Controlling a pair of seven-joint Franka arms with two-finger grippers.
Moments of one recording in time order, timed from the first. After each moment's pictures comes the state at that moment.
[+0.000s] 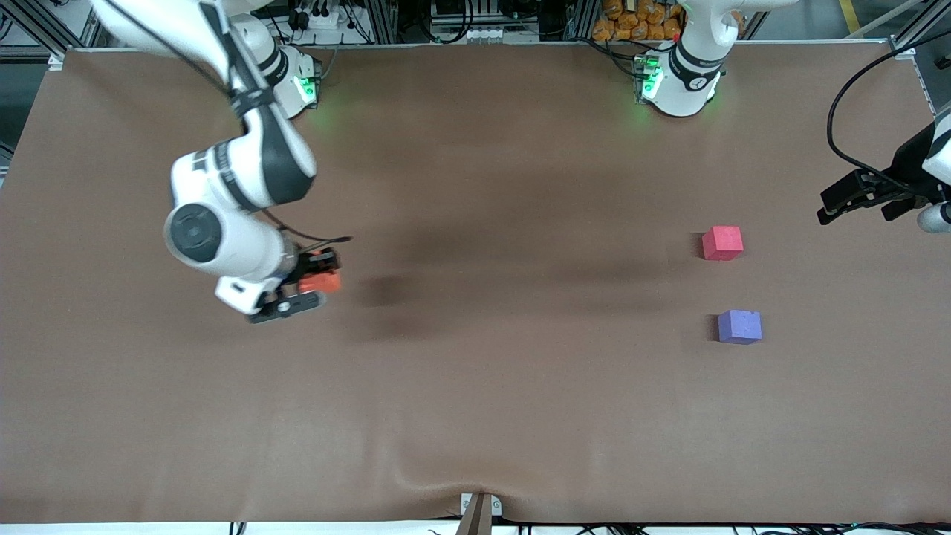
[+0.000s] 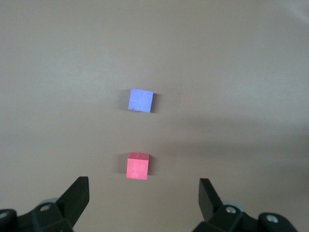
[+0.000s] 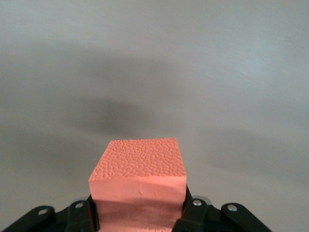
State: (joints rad) left arm -0.06 -0.02 0.05 -1.66 -0.02 1.70 -0.07; right arm 0.40 0.36 -0.03 -1.71 0.16 1.94 0.04
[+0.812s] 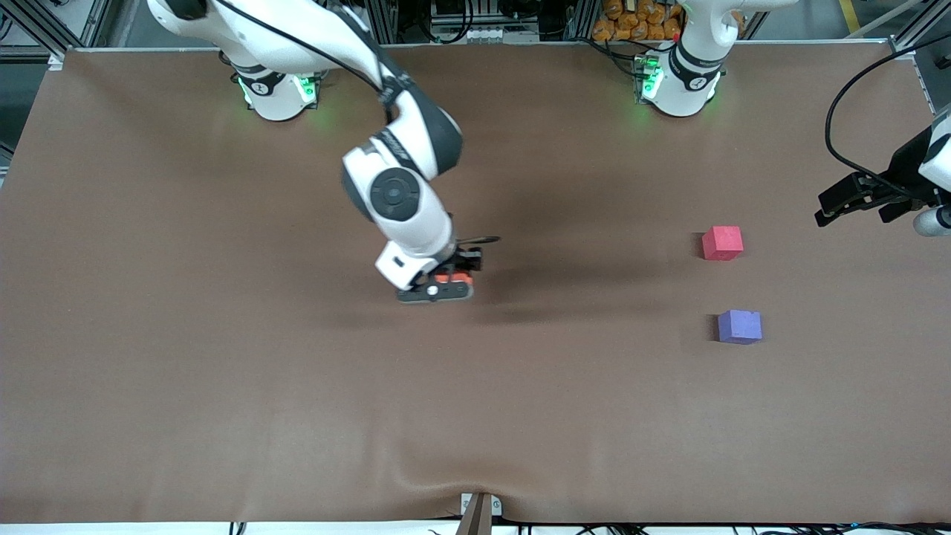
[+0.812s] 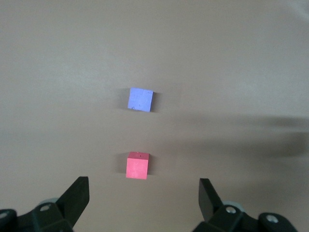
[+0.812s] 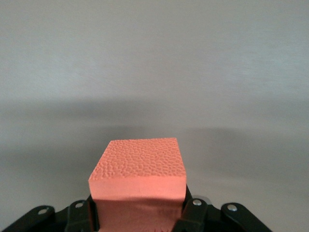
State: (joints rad) left arm -0.06 -0.01 0.05 -1.66 -0.02 1.70 -0.07; right arm 0.71 0.66 -0.03 -1.42 0.18 2.18 0.59
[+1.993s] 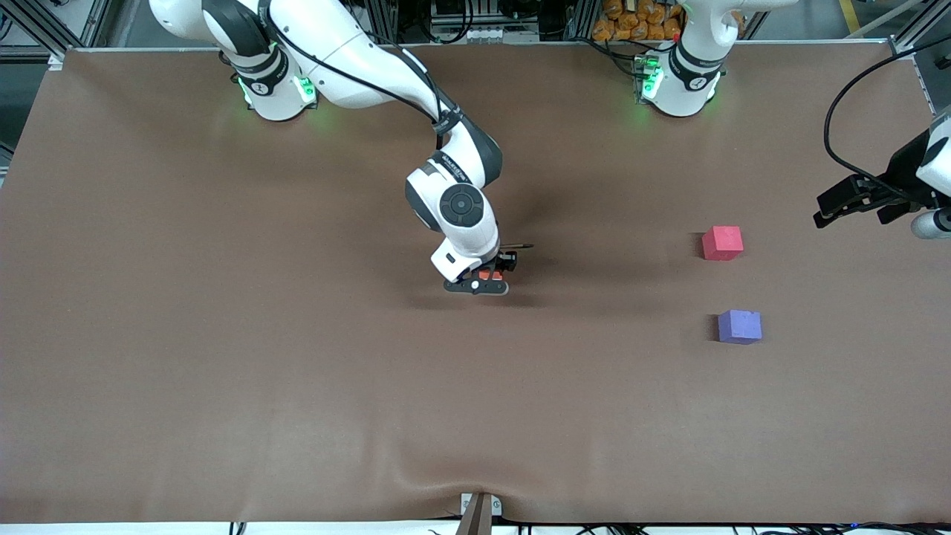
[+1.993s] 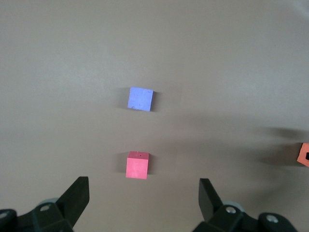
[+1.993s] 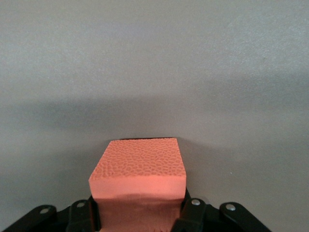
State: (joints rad) left arm -0.06 -0.01 0.05 -1.66 -0.02 1.70 -0.07; right arm 0.81 0.85 -0.03 -1.40 0.18 2.29 0.77
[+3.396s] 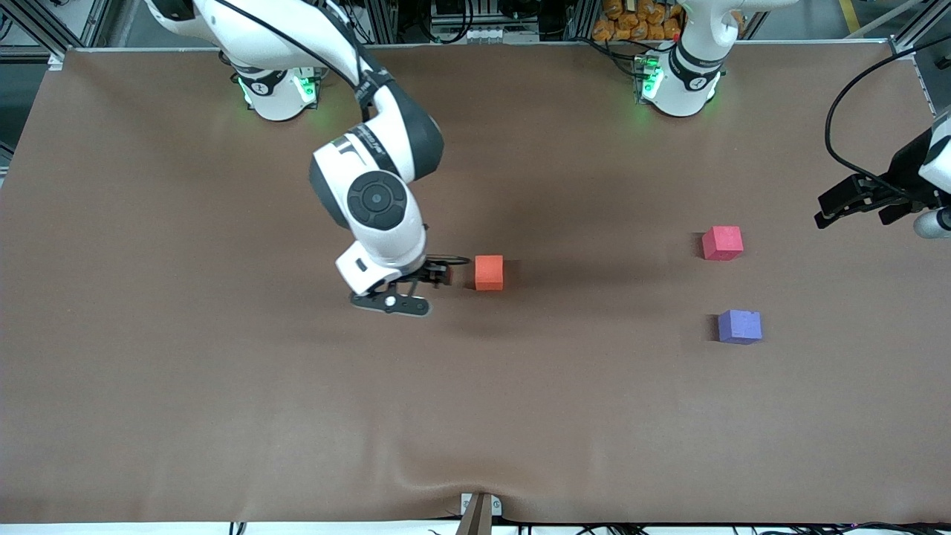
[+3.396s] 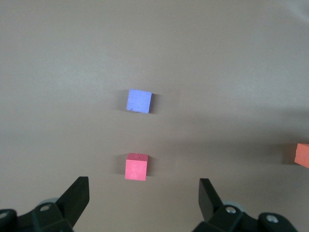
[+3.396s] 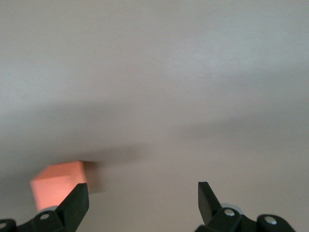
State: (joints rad) left arm -0.06 0.00 0.05 -1.65 -0.02 1.70 -0.07; right arm 0.63 0.61 -0.06 -1.31 0.01 1.80 0.69
